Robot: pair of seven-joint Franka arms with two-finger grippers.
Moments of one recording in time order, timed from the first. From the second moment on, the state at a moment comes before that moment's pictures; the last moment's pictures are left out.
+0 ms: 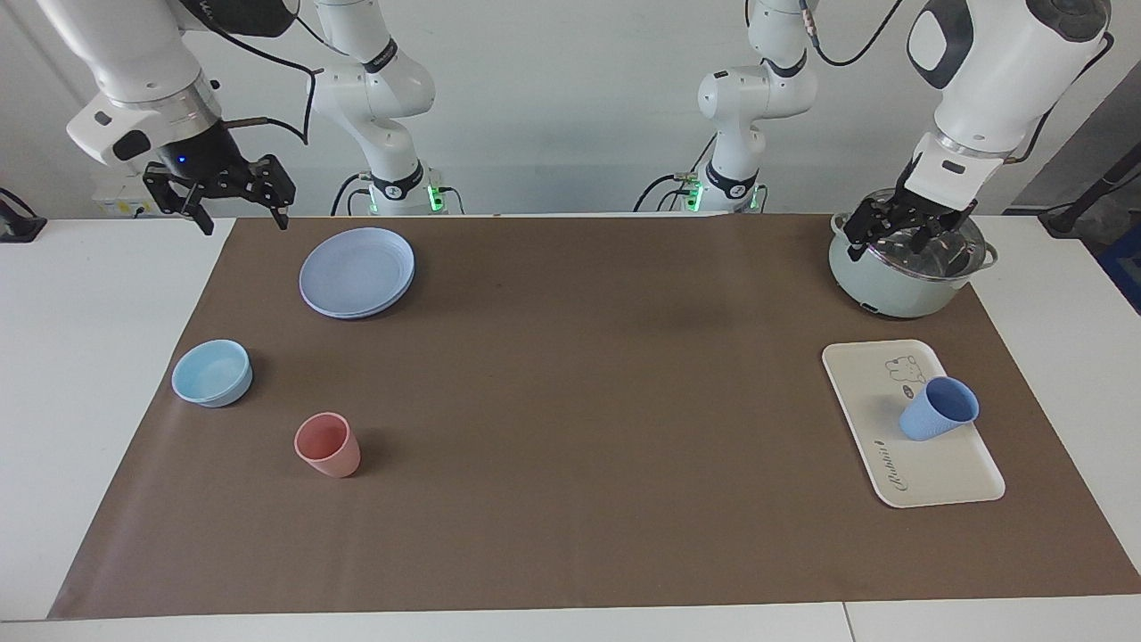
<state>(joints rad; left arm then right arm) 0.04 0.00 -0.10 -1.62 0.02 1.59 -0.09 0.08 -0.05 -0.13 -1.58 -0.03 1.51 -0.15</state>
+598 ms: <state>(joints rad) 0.04 0.00 -0.09 -1.62 0.02 1.59 -0.08 0.08 -0.05 -0.13 -1.59 -0.03 1.51 -0.15</state>
